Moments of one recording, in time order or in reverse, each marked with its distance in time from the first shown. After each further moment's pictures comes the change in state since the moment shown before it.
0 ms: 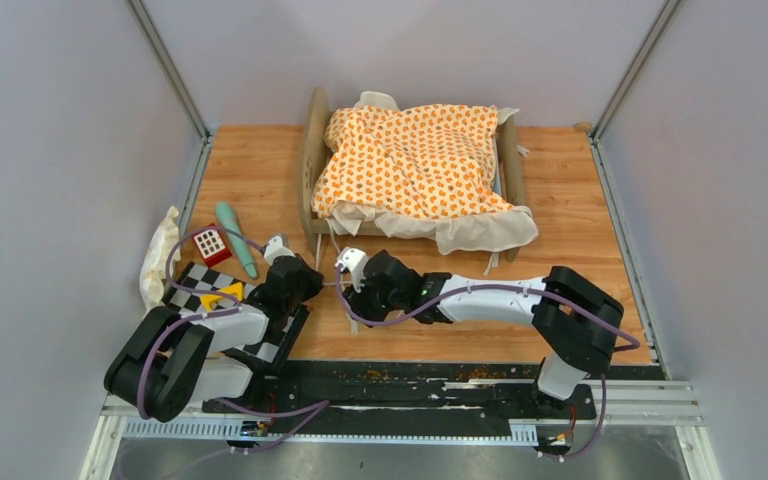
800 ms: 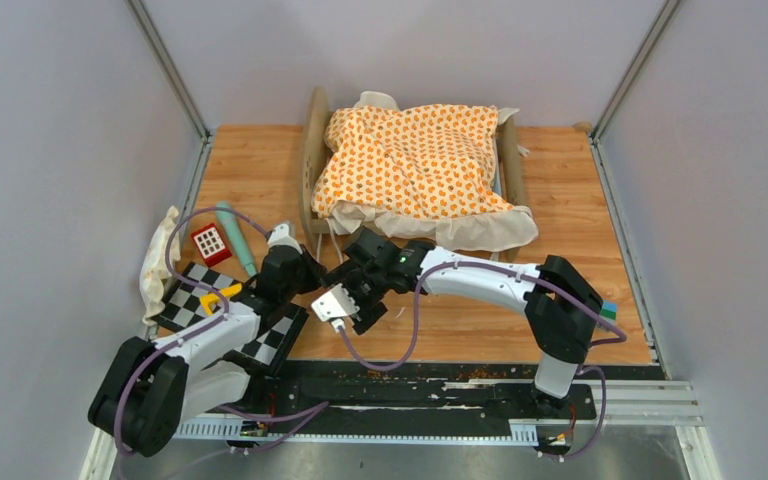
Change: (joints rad) left arm 0.000 -0.169 0.090 -0.248 0.085 0.158; right arm -0.032 0.113 0.406 -0.545 -0.307 -1.346
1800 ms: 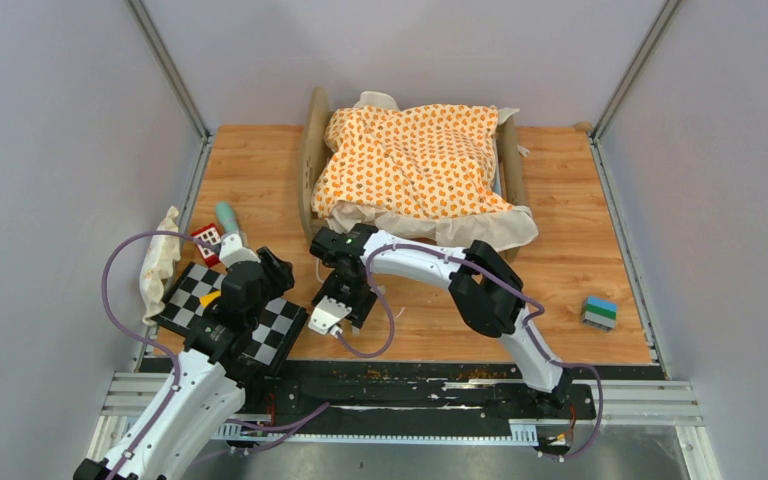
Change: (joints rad) left arm 0.055 -0.575 0.088 -0.558 -0.229 0.010; right arm -0.007 0.425 0.485 -0.546 0.008 -0.540
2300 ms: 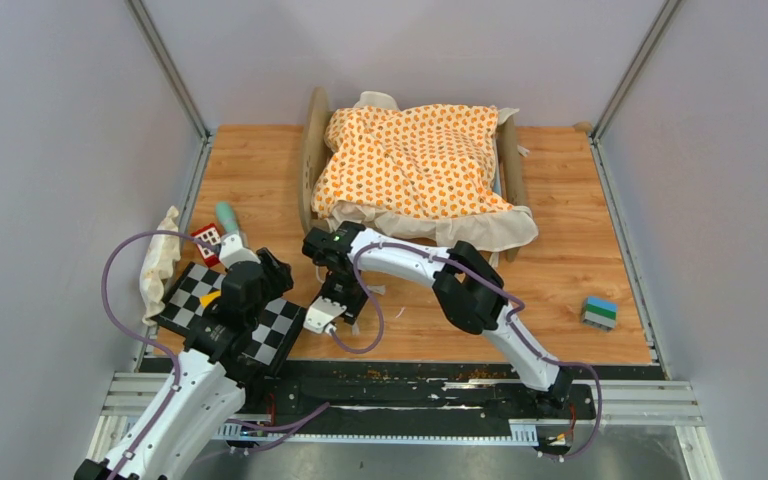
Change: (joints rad) left arm 0.008 0.001 0.000 -0.019 -0.003 0.015; right arm 0.002 0.142 0.190 -0.138 0.018 -0.037
